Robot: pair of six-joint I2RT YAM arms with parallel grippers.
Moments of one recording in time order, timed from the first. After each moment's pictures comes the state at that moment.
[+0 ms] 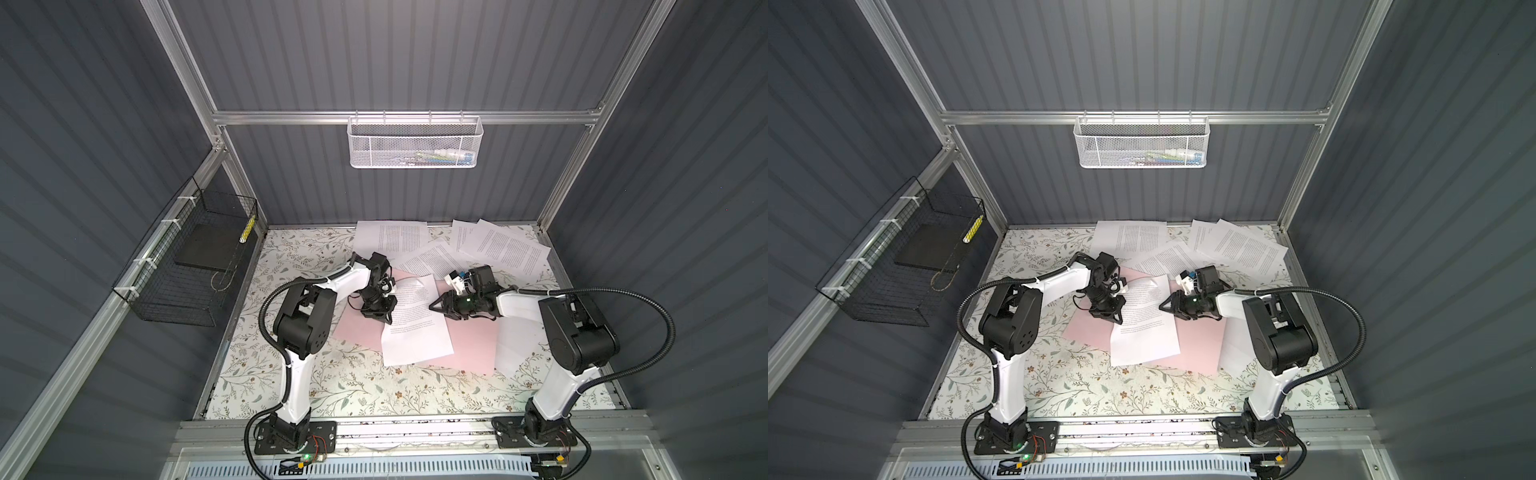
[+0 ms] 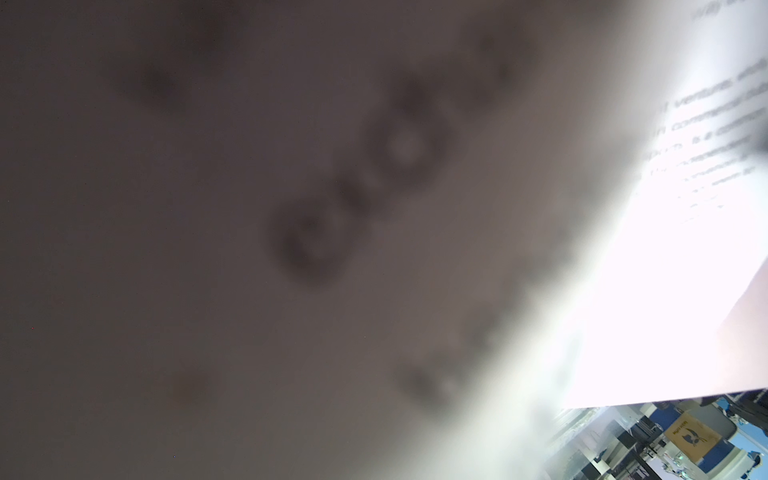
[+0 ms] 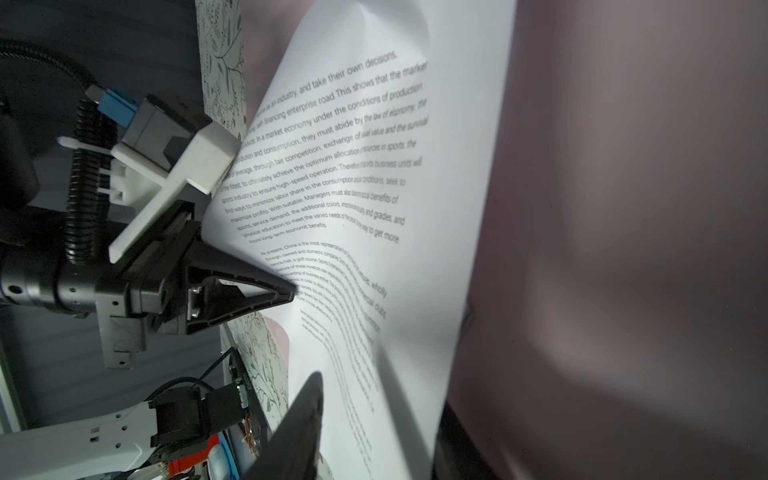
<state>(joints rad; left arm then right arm) -0.52 2.08 1.50 -0.97 0.46 -0.15 0.30 1.80 0.87 -0.01 -0.79 0.55</state>
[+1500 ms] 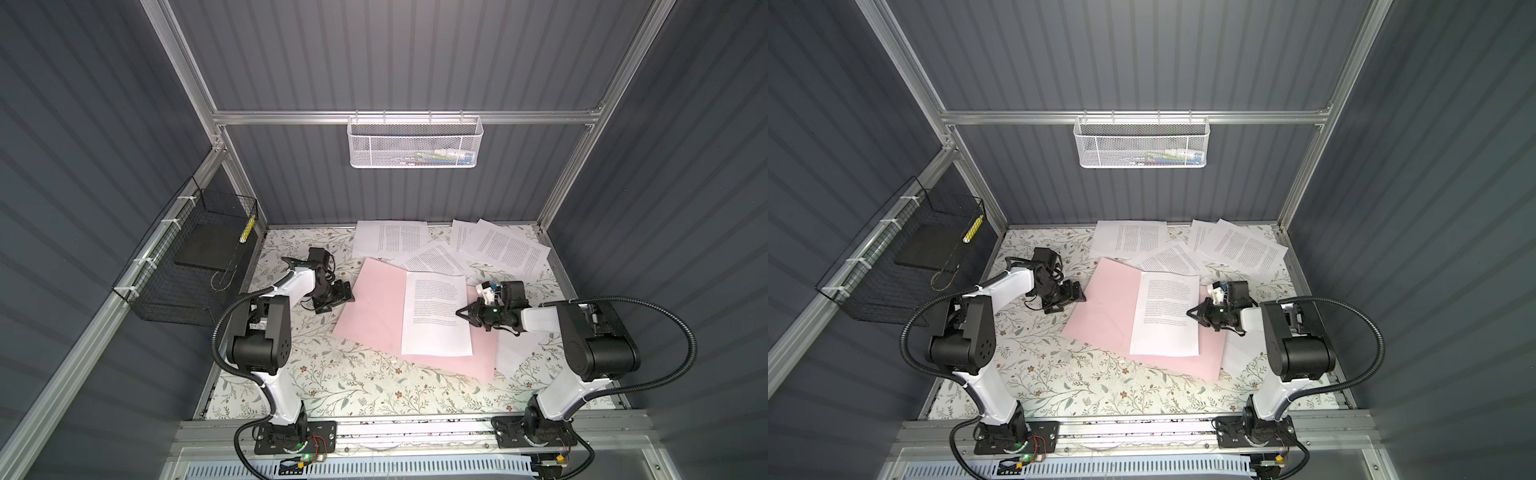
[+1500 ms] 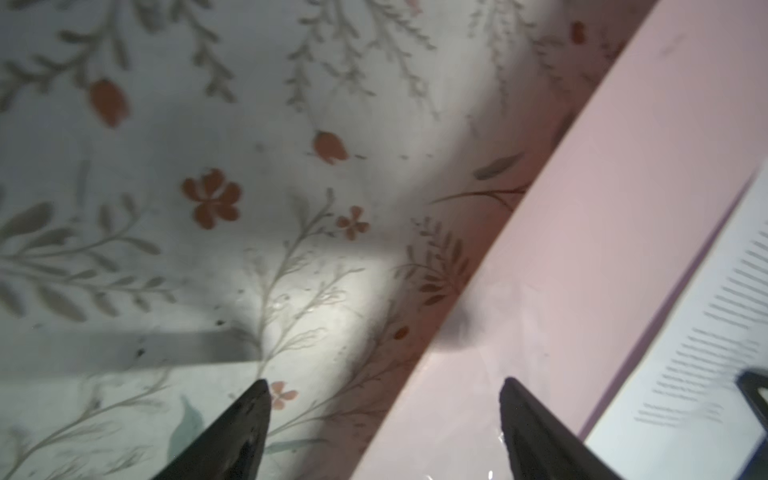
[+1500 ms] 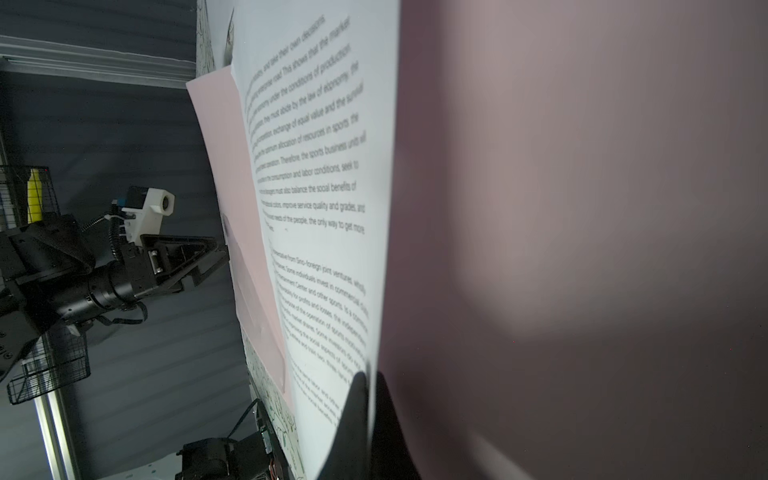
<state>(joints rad) -0.15 1.82 1.22 -0.69 0.35 -0.36 0.05 1.72 0.61 0.17 -0.82 0.66</state>
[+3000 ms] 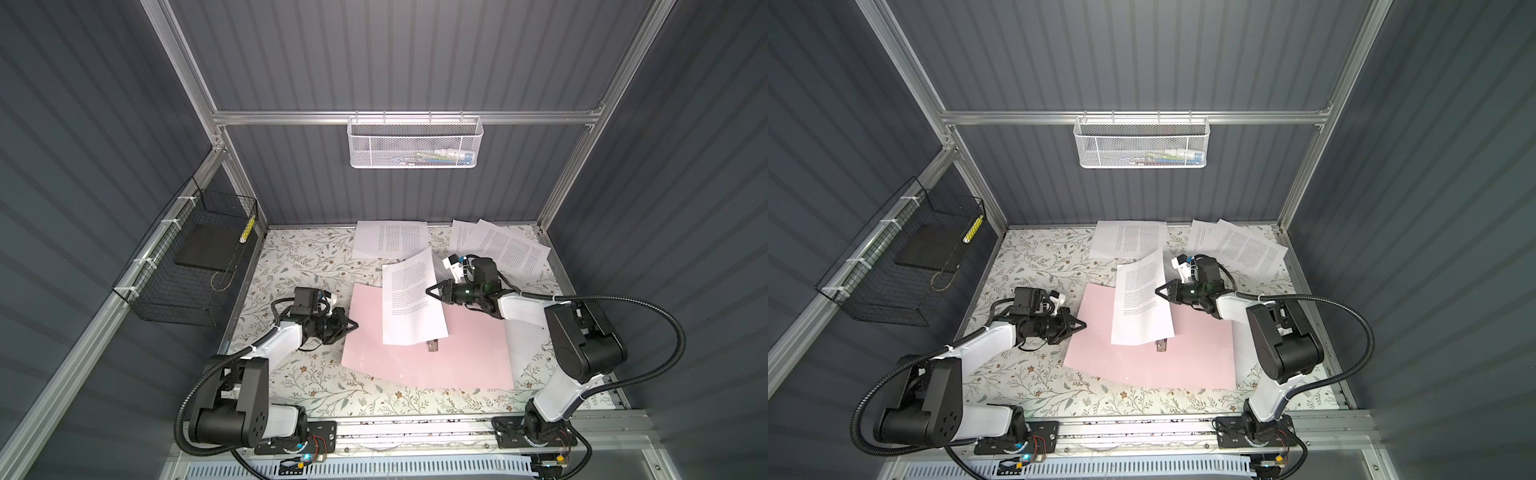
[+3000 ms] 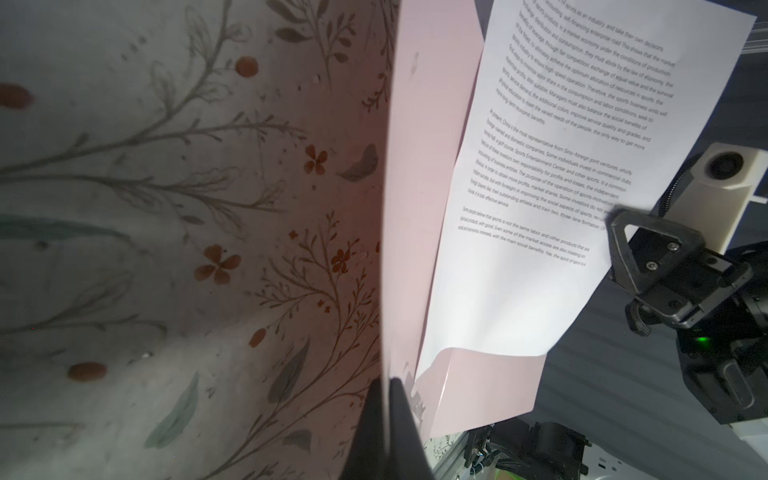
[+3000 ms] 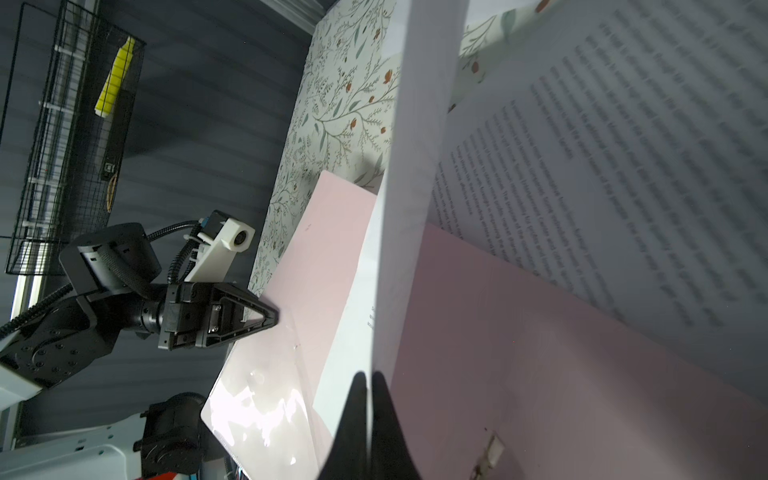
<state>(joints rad) -0.14 1.37 0.61 -0.26 0.70 -0.64 0.34 1.74 0.85 0.28 -0.80 0.57</state>
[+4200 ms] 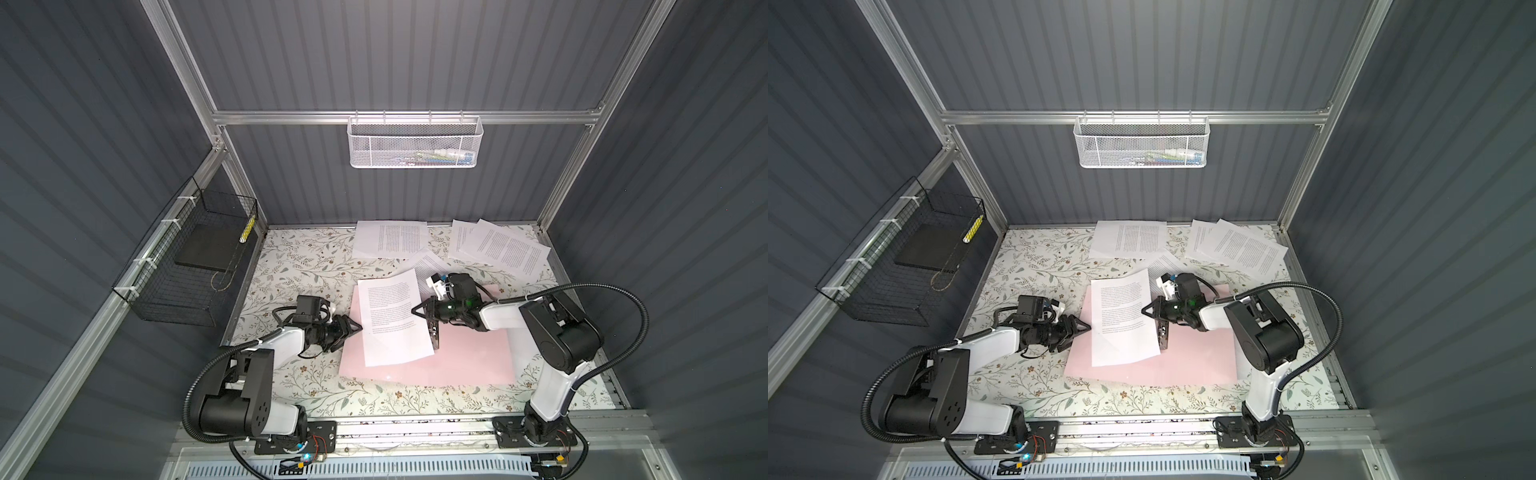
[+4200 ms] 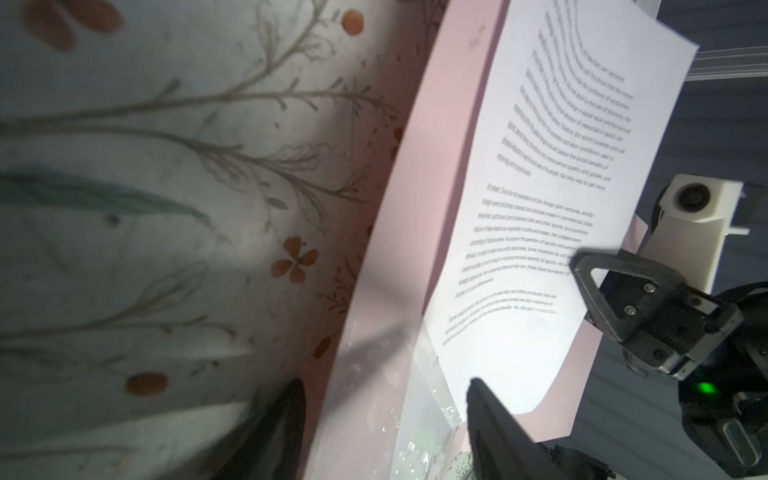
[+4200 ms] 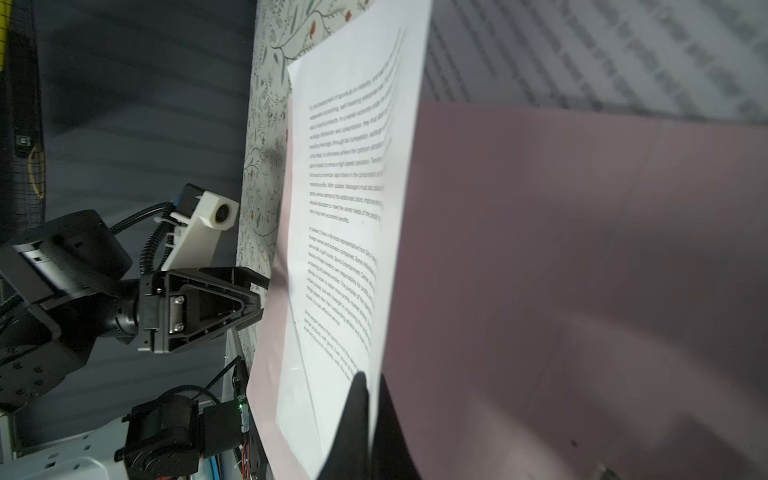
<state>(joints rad) -0.14 1.42 0.53 -0.15 0.66 -0.67 0.49 1.84 0.78 0.38 -0.68 0.74</state>
